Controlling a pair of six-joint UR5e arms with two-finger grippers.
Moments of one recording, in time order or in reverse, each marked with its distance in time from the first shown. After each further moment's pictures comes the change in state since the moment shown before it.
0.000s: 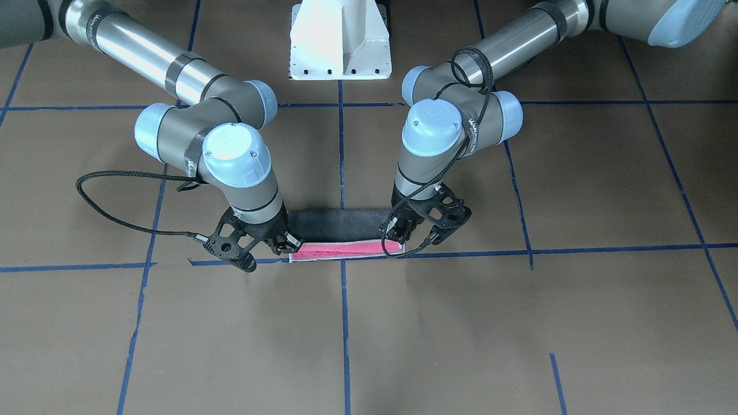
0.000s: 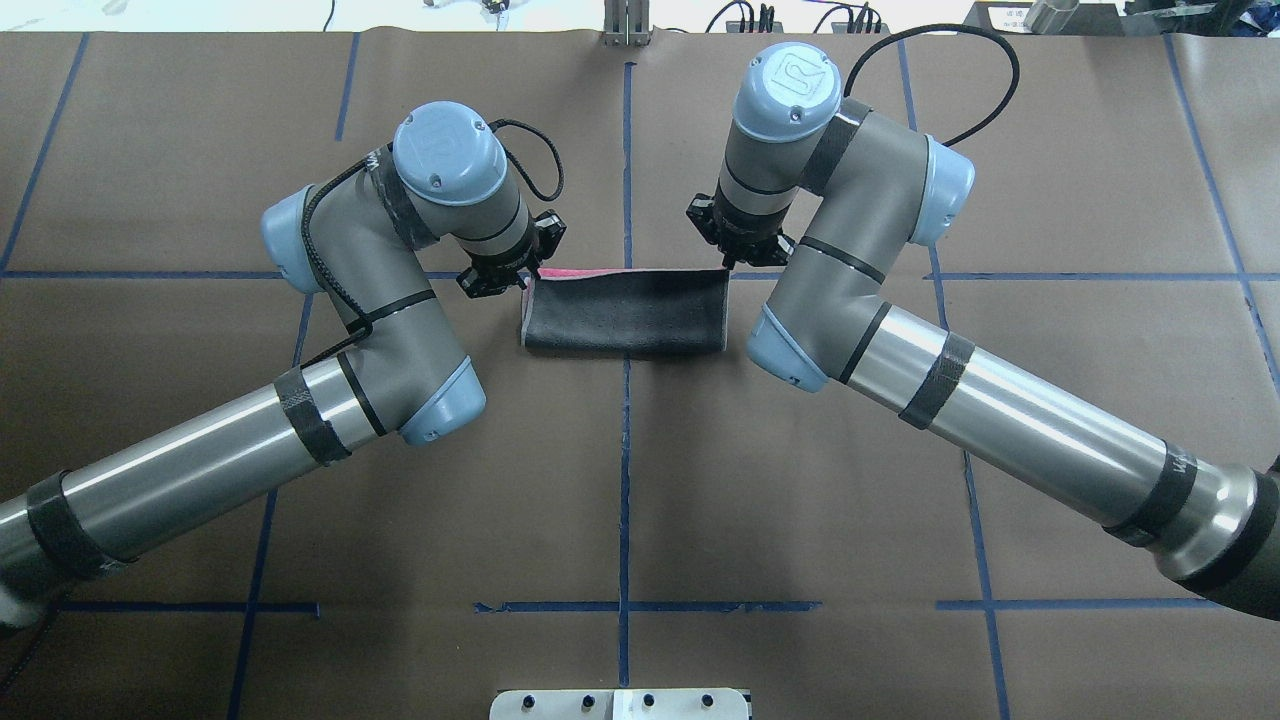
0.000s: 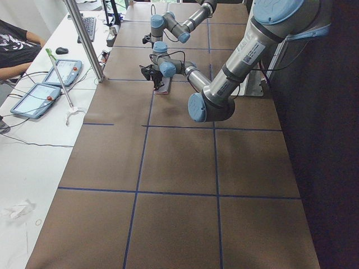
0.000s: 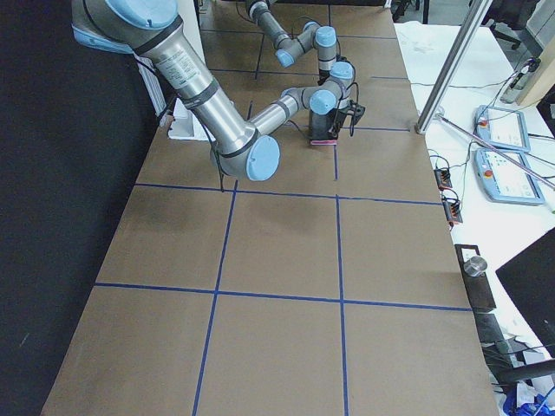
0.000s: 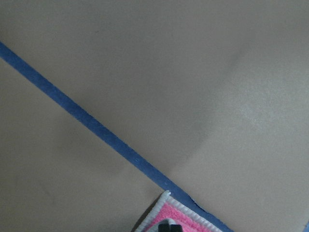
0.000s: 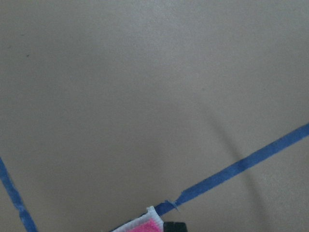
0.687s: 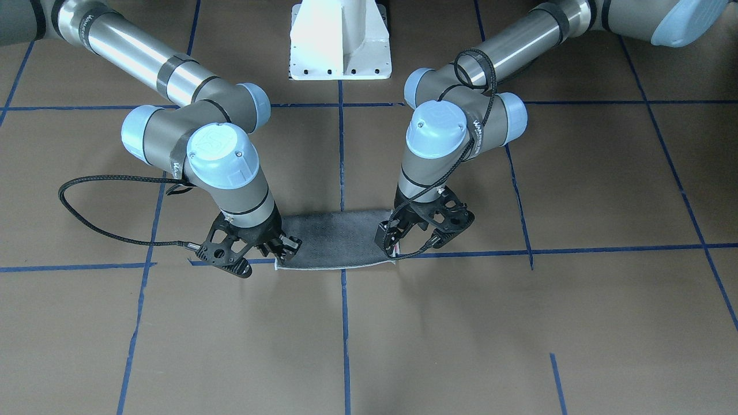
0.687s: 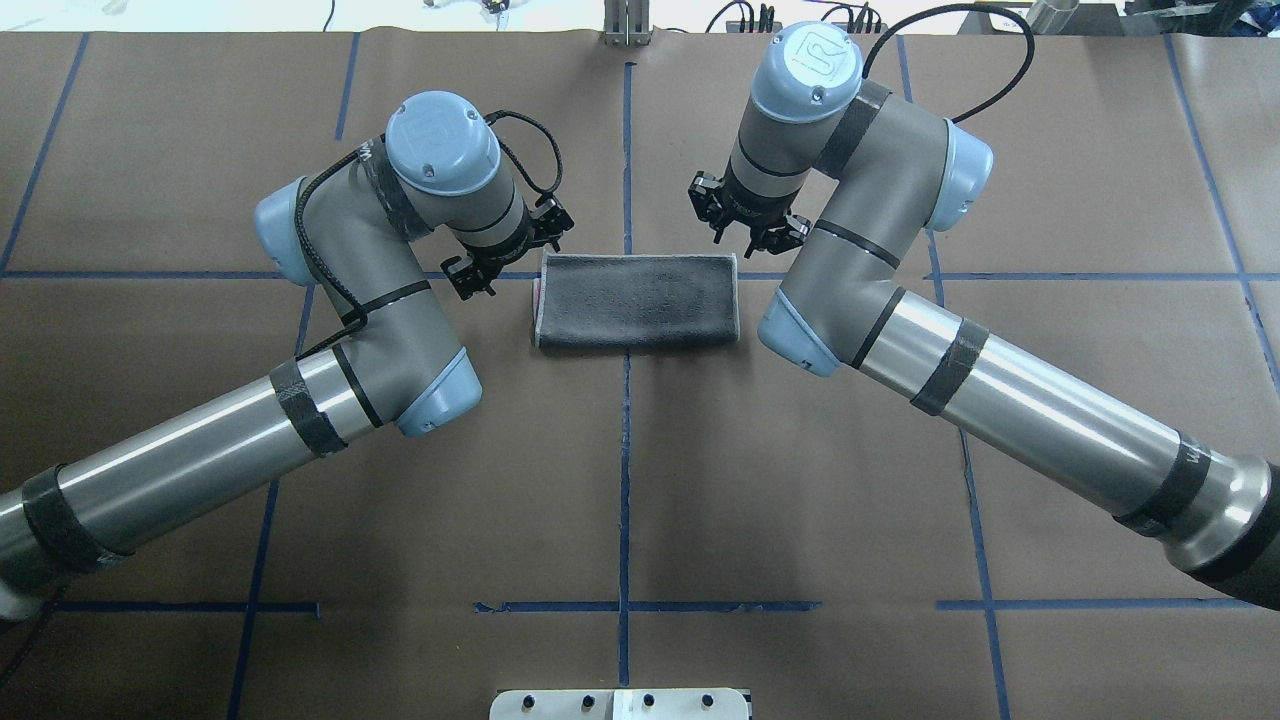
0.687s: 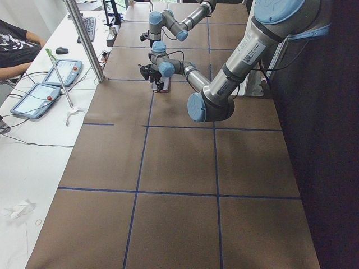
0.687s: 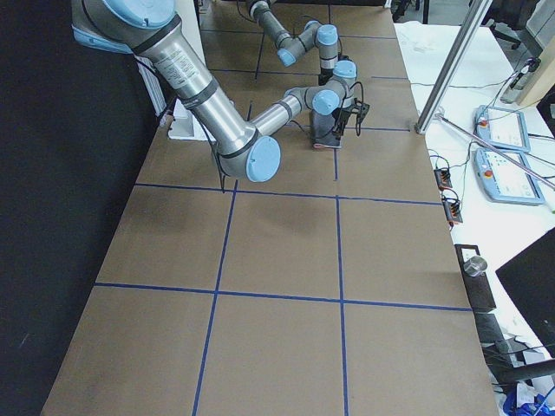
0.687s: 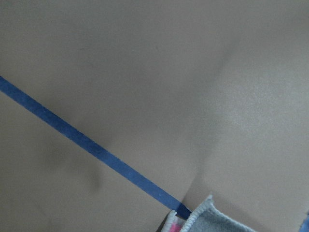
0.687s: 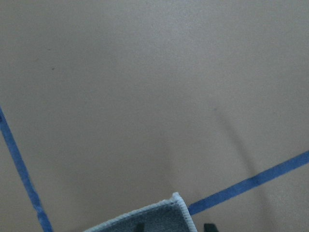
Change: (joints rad) left arm -0.013 -0.001 0.000 -0.001 -0.010 0.027; right arm 0.019 -0.009 0.007 0.047 0.010 -0.037
